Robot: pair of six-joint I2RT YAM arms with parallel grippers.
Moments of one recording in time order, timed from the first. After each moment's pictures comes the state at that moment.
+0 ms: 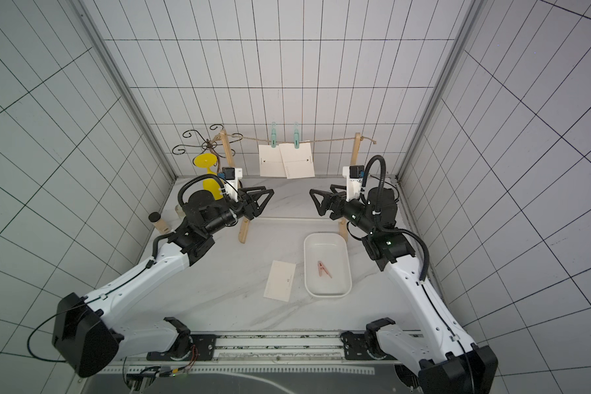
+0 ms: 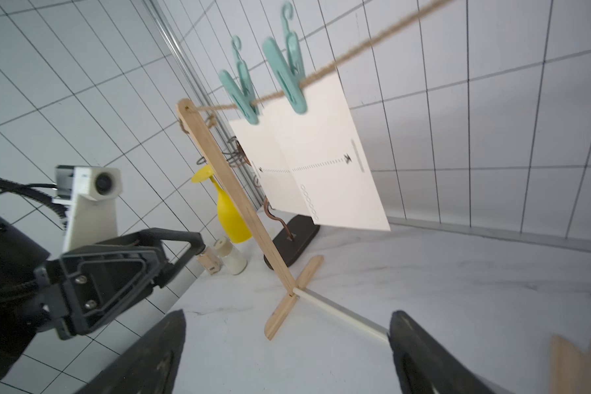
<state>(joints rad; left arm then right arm) -0.53 1.30 1.04 0.31 0.37 -0.51 0.31 1.07 1.10 -0.05 -0.45 0.37</state>
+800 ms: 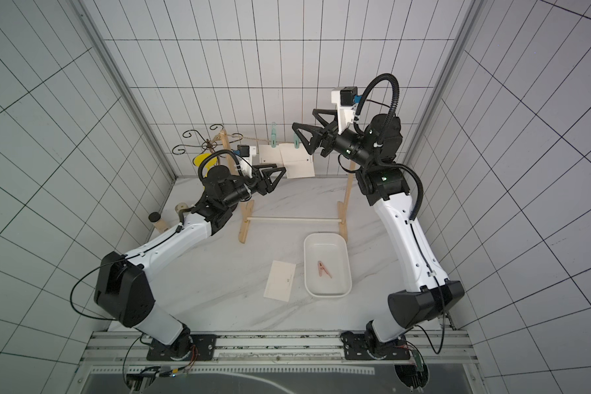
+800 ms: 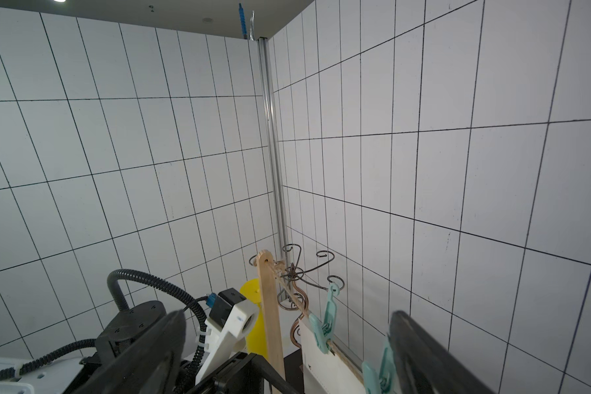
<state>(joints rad) -0.48 1.62 1.34 0.38 0.45 -0.48 0.29 1.59 1.96 -0.07 -0.65 0.26</state>
